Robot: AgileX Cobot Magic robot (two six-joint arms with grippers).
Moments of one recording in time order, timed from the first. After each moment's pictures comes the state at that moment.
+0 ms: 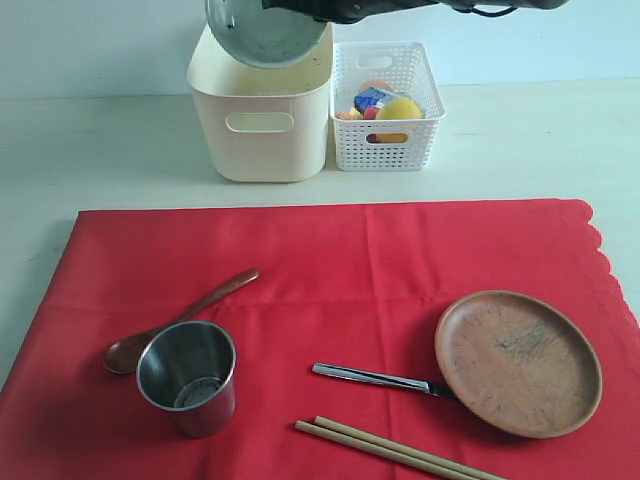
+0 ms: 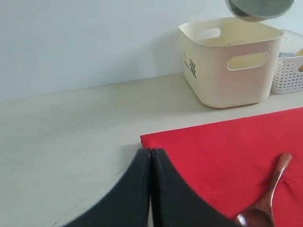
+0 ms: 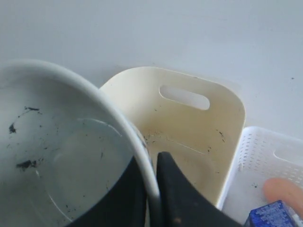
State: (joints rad) left arm -0.10 0.01 0.00 -0.19 0.26 0.31; right arm 0.46 2.12 -1.73 0.47 0.17 -0.36
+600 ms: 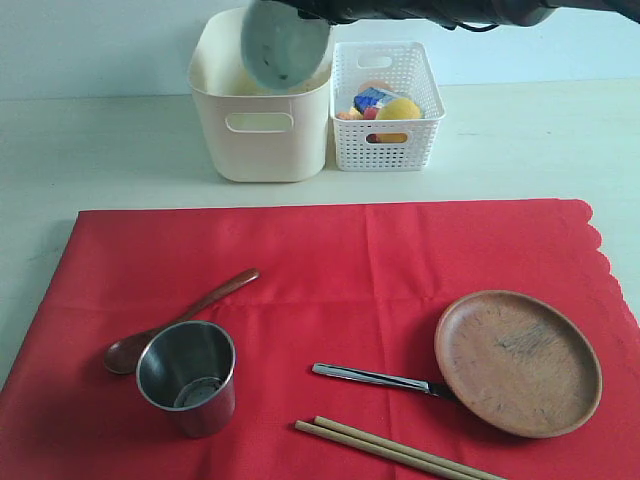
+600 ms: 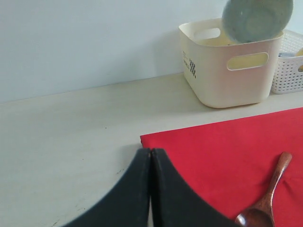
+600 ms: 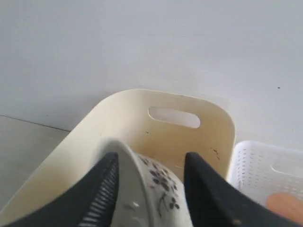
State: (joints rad) left arm -0.10 0.01 0.00 -0.19 0.26 0.31; right arm 0.46 2.17 -1.75 0.48 0.05 -0.29
